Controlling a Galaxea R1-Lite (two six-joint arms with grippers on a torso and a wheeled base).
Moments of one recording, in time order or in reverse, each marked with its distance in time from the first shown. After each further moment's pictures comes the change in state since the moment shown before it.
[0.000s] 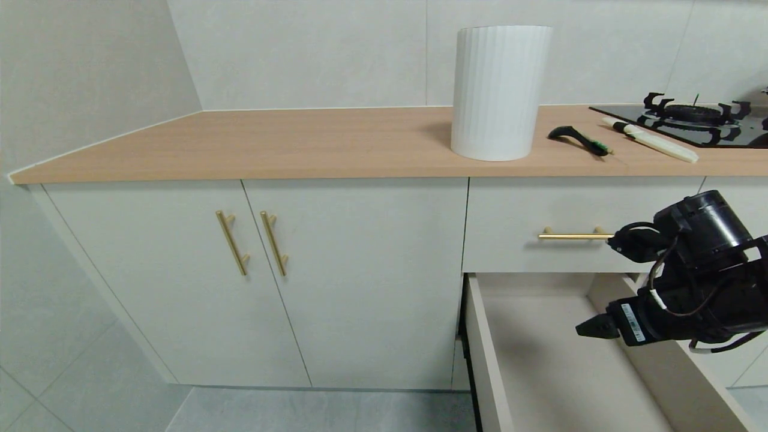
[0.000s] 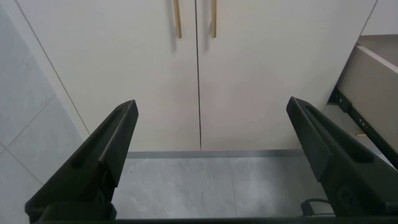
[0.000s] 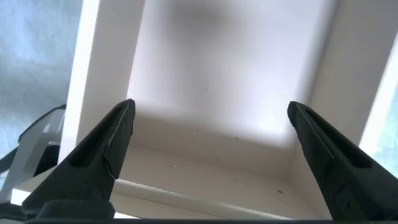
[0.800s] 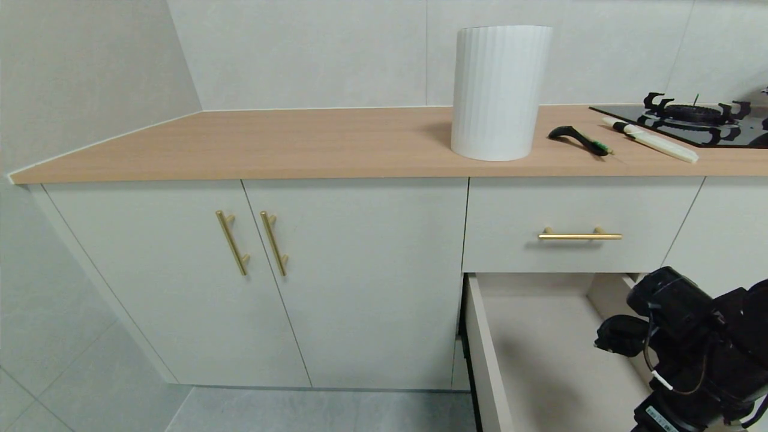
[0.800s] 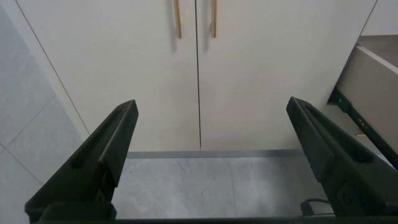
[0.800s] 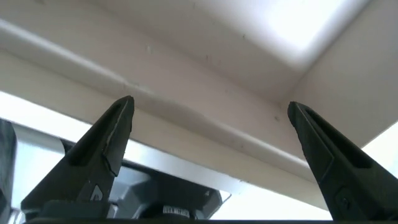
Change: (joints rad) left arm 0.000 0.000 0.000 0.000 0.000 0.000; right arm 0.029 0.087 0.136 0.230 -0.008 -0.264
